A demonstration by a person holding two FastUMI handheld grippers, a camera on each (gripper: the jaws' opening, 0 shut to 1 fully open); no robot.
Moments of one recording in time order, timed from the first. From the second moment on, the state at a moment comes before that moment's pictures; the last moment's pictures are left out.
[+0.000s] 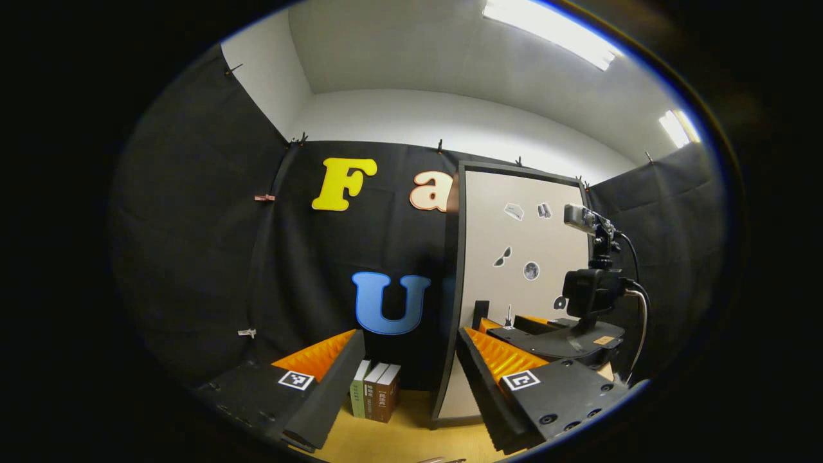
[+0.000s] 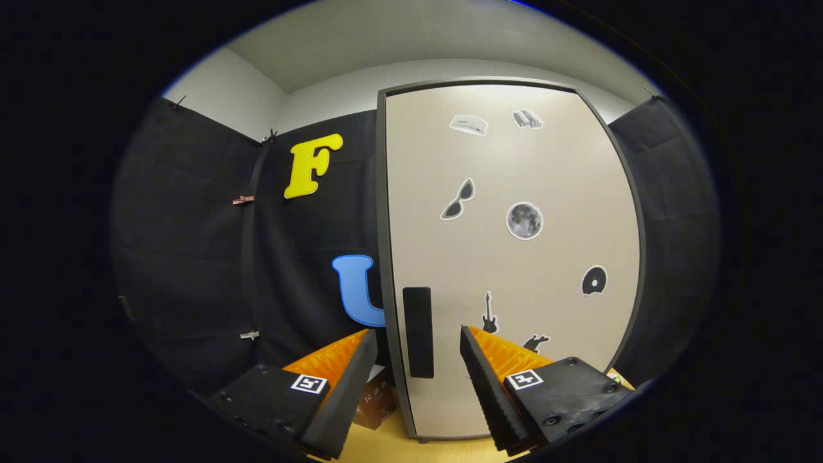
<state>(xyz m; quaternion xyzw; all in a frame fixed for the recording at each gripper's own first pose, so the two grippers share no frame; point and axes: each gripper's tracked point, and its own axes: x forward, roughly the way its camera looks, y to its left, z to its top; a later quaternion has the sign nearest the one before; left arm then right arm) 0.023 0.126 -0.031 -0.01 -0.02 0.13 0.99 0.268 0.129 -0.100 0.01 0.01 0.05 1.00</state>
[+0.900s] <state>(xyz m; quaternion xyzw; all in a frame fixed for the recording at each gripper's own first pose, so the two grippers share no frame) 0.018 0.170 -0.036 0.04 -0.01 0.21 0.98 0.344 0.131 -0.145 -0.02 0.03 -0.01 1.00</state>
